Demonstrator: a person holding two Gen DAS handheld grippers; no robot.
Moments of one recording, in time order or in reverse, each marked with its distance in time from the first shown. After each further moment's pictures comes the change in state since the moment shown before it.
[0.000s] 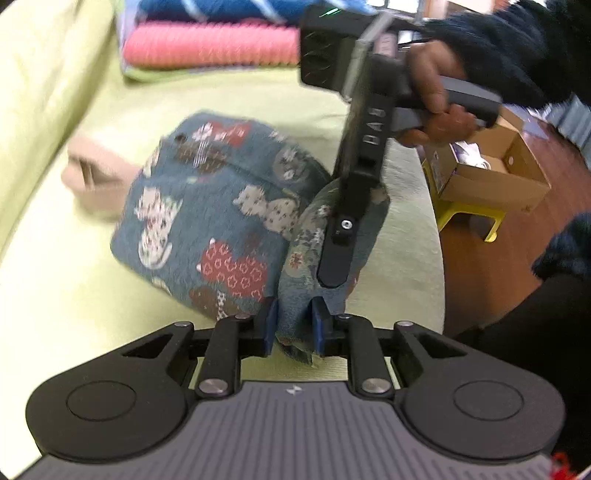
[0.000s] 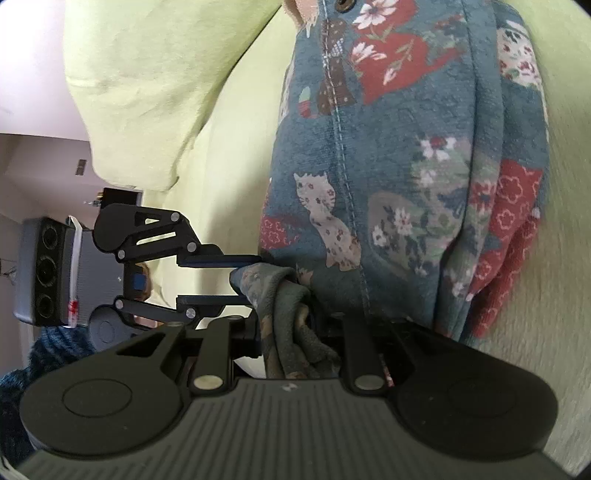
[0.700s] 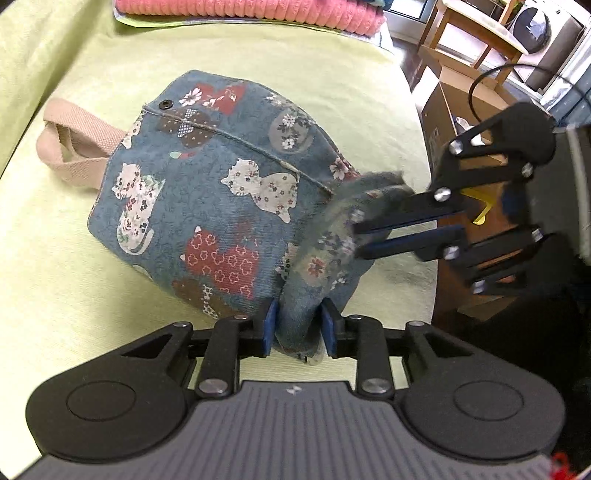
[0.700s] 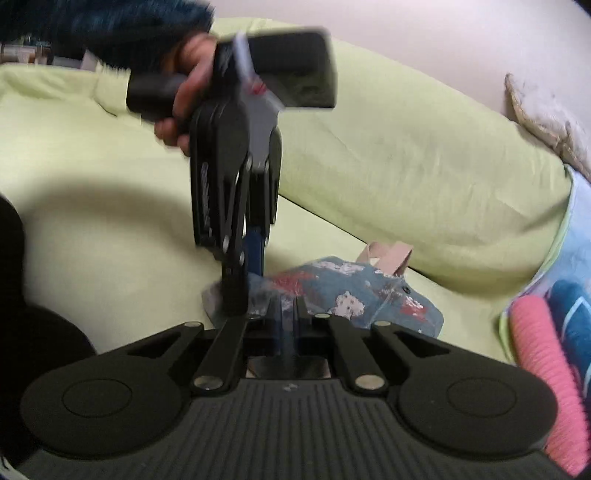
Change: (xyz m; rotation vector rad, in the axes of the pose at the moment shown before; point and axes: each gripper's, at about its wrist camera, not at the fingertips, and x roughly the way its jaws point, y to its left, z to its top) left arm 0.030 -0.002 0.017 -0.035 0.147 -0.038; right arm 0.039 0.093 -0.200 -1.214 -0.670 -0.884
